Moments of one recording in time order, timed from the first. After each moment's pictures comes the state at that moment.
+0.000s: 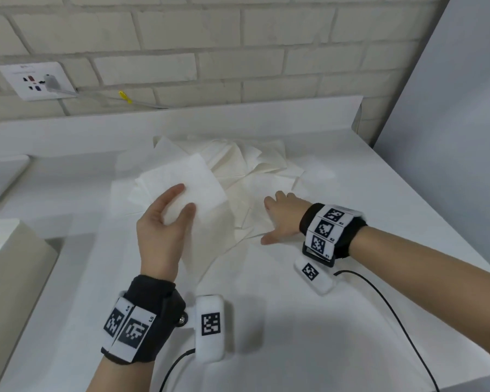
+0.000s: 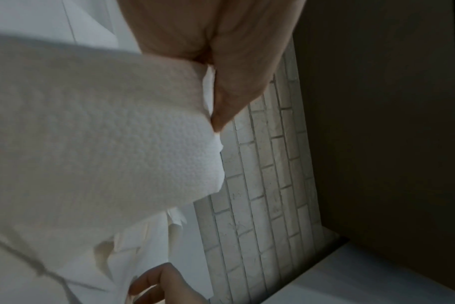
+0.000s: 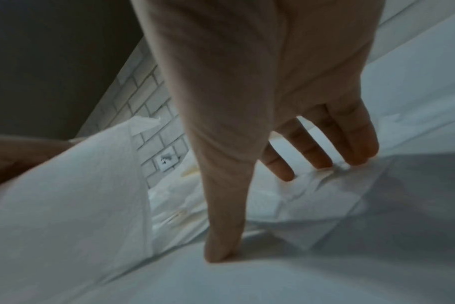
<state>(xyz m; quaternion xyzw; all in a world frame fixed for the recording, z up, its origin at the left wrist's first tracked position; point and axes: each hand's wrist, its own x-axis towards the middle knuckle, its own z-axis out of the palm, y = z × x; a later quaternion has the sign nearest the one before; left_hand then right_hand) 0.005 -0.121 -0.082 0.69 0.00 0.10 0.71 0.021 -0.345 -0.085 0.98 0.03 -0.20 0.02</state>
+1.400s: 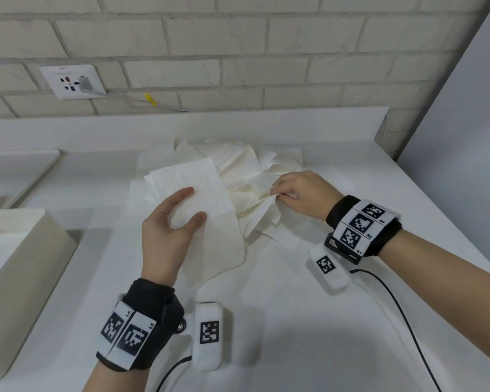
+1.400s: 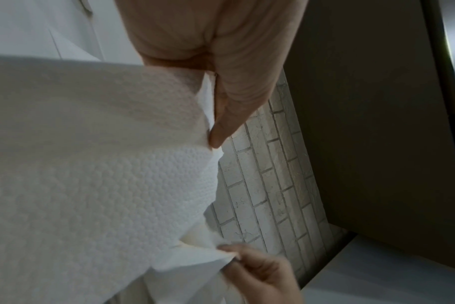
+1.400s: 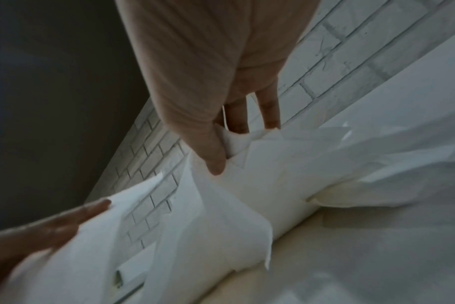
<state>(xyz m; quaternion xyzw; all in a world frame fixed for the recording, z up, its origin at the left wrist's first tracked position) -0.001 -0.113 -0.075 0.71 -0.01 0.11 0.69 0.037 -0.362 -0.053 0.96 0.20 0.08 -0.17</state>
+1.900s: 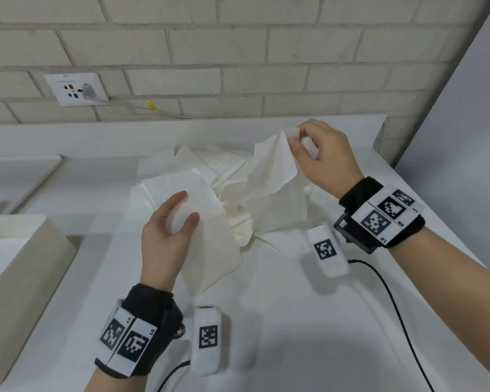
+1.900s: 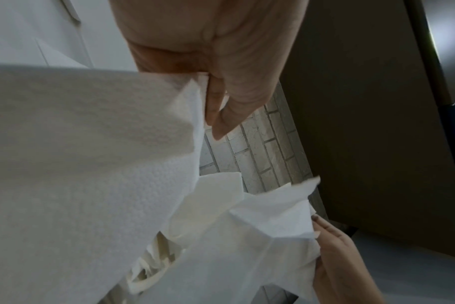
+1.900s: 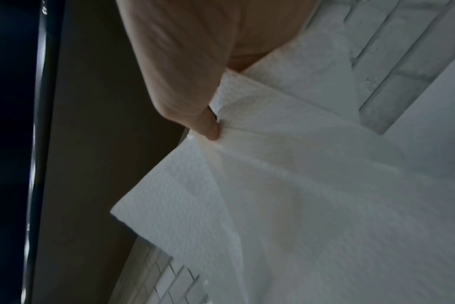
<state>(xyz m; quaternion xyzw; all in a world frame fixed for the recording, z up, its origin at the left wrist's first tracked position) 0.002 -0.112 -0.074 0.73 0.01 0.12 0.68 0.034 -0.358 0.005 0.87 0.14 0.33 -0.33</state>
